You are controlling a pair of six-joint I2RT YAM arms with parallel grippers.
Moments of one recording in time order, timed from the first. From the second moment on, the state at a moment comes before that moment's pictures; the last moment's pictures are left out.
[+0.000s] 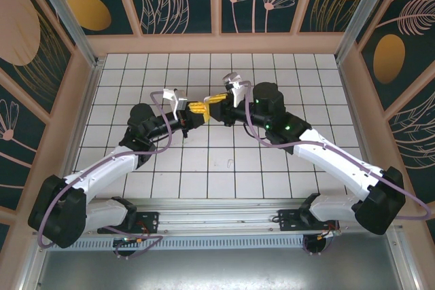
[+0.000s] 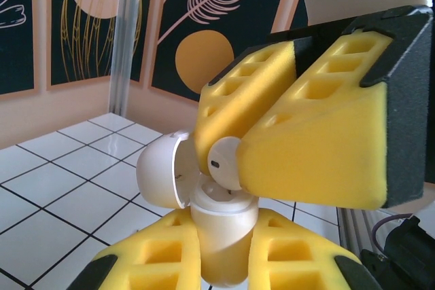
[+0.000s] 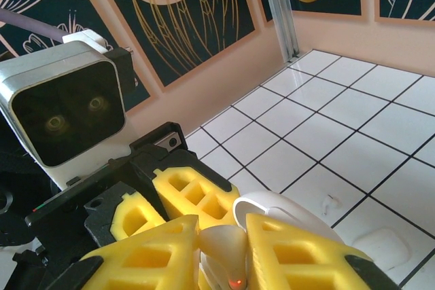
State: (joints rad) left arm -0.51 1.21 0.63 0.69 0.73 -0.32; right arm 0.79 1.24 1.06 -0.01 -0.34 0.28
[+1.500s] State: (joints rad) left arm -0.51 1.01 0.51 0.47 0.49 -0.22; right arm 0.81 1.28 1.24 -0.26 -0.18 0.42
